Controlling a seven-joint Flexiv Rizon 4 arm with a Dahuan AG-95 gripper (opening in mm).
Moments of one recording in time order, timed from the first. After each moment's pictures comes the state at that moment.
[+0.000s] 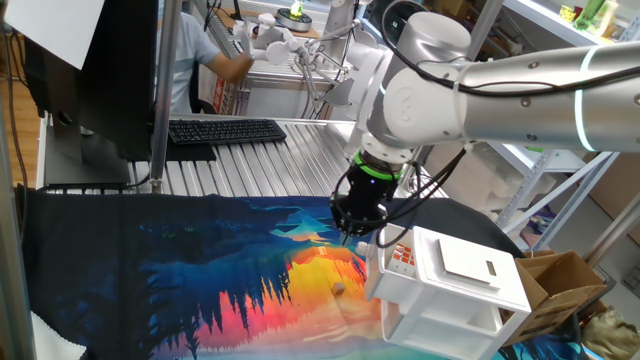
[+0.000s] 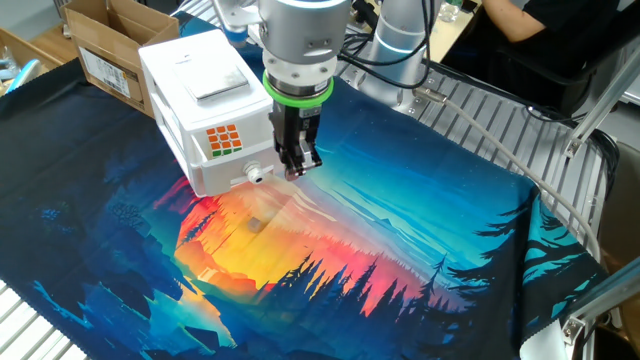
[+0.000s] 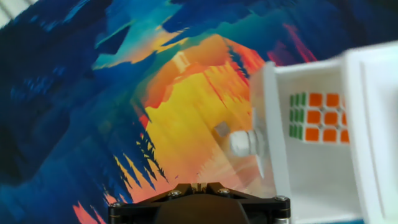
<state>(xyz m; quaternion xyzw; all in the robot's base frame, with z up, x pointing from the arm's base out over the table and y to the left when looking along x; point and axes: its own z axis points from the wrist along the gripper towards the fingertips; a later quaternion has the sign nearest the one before) 0.518 0.018 0.185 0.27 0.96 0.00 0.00</state>
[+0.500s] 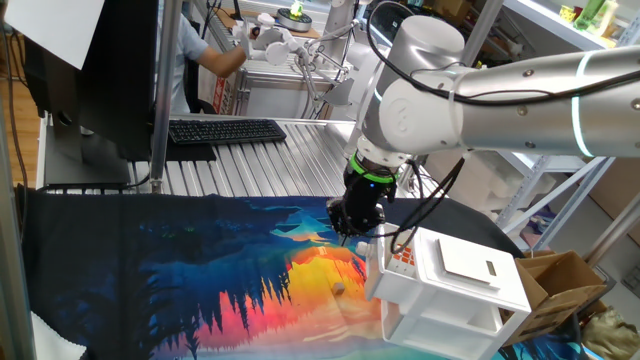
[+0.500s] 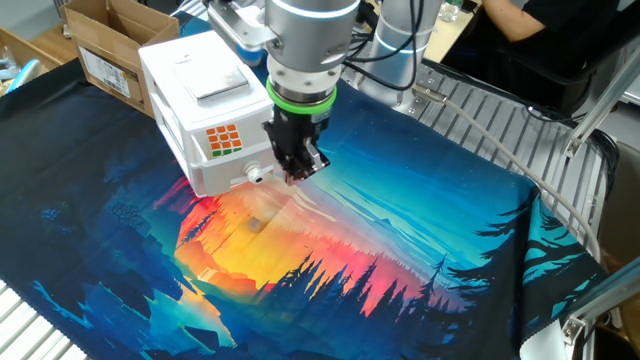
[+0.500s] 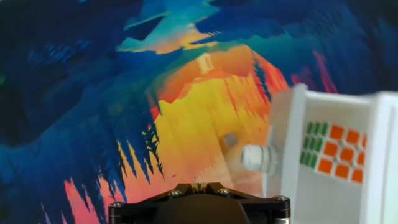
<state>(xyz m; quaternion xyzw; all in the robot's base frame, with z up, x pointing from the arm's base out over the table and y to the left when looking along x) 0.520 0.020 0.181 0.15 0.99 0.00 0.01</state>
